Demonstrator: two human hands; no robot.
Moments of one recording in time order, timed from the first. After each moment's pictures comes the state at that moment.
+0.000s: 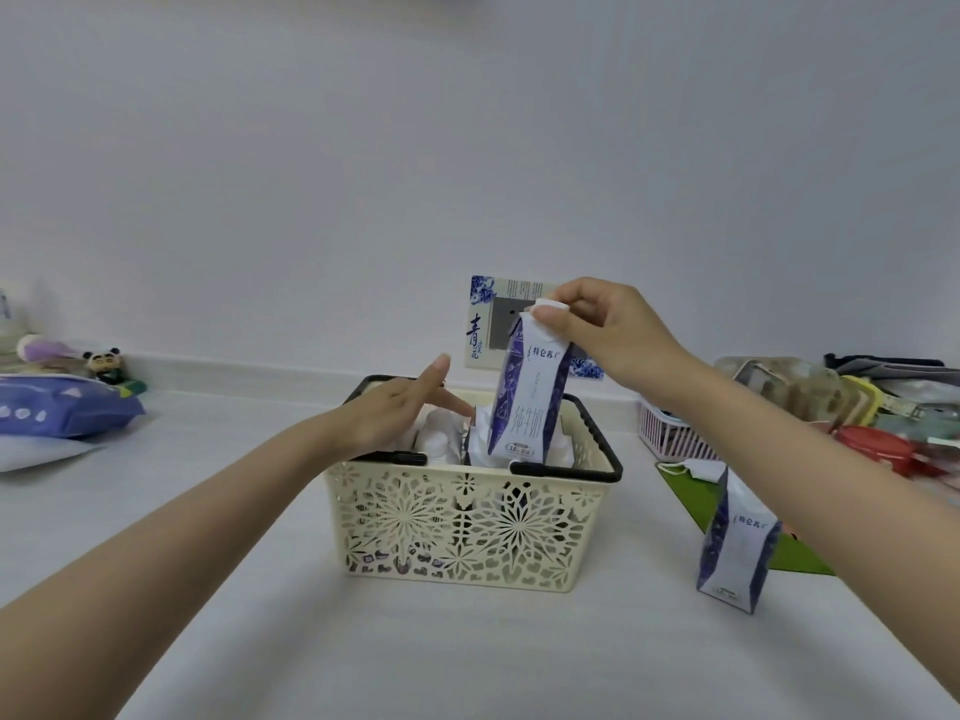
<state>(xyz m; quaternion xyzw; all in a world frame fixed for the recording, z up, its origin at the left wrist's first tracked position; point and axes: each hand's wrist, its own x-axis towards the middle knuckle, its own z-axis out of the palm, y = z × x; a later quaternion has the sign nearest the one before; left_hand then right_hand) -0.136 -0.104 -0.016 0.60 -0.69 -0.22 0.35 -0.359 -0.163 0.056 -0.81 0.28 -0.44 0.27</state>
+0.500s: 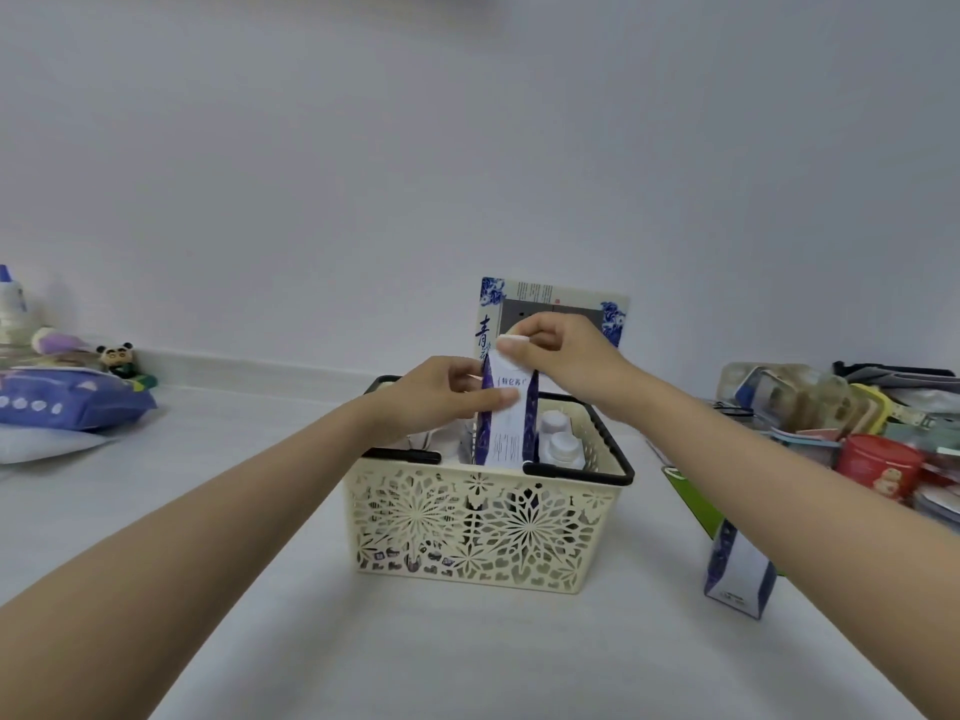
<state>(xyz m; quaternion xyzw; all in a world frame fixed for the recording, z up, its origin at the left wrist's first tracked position) -0.152 -0.116 -0.007 0.51 -0.69 -0.30 0.42 -0.323 -0.178 0.035 -0.83 0.31 -0.37 0.29</state>
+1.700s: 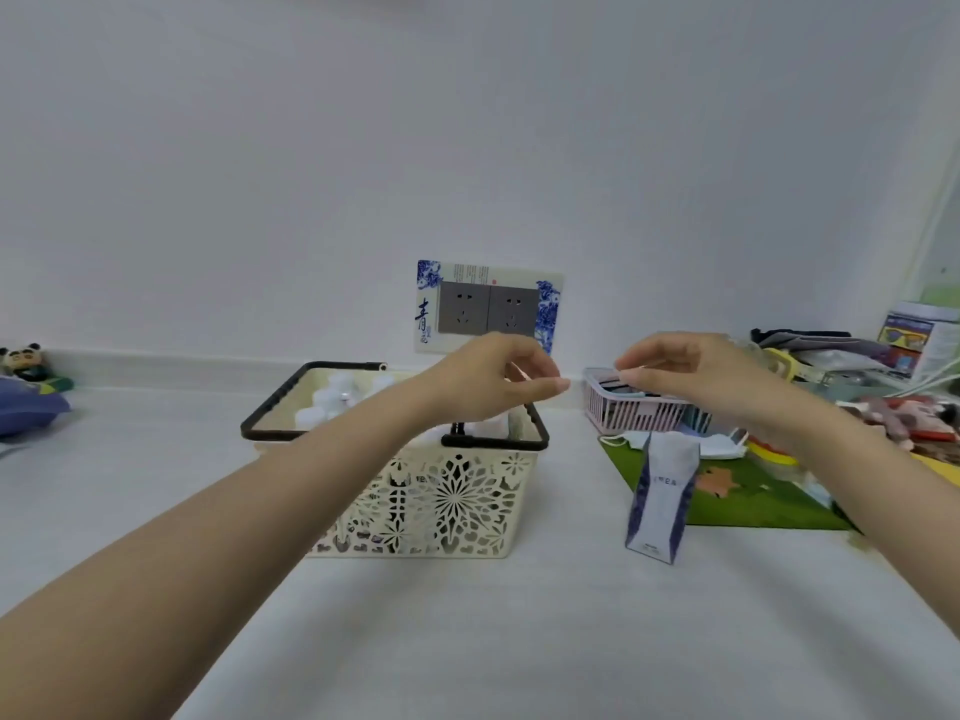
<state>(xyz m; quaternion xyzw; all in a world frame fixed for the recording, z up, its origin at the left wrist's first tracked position) -0.257 -0.126 0.012 0.48 -0.79 -0.14 0.35 -0.502 -0.171 0.028 -0.80 0.42 -0.34 0.26</state>
